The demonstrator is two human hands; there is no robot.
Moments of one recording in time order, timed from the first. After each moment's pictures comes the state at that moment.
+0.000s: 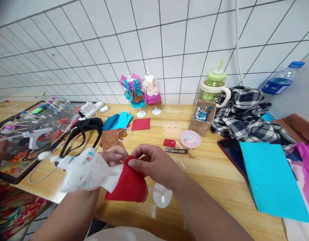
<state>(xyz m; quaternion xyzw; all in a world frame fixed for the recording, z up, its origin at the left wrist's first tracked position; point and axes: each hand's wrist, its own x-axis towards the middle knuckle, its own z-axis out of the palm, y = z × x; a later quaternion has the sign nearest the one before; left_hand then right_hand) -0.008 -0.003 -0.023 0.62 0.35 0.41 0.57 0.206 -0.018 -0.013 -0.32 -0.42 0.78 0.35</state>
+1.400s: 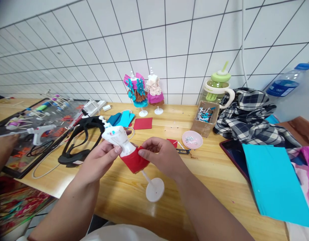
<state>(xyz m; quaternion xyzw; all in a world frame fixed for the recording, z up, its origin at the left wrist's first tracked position) 0.002 0.000 -0.009 0.58 0.37 0.43 0.58 0.213 0.000 -0.032 -0.38 -0.50 0.65 0.43</state>
